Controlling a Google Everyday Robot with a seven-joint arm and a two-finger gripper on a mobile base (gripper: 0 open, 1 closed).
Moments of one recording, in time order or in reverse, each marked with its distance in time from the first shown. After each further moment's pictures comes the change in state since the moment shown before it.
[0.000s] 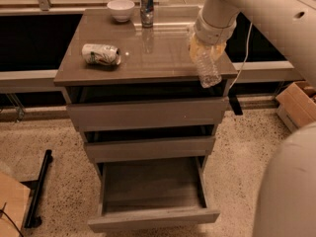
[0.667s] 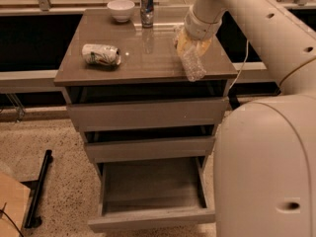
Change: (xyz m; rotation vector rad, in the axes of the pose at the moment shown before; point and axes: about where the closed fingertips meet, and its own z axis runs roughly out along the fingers) arm -0.045 0.023 0.034 -0.146 0.015 0.003
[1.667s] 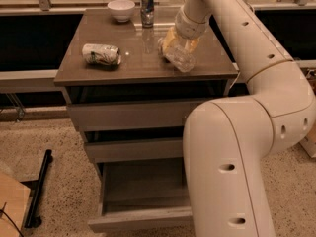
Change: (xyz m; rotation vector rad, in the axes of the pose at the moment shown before) arm -0.037 0.018 0.036 -0.093 0.006 0.034
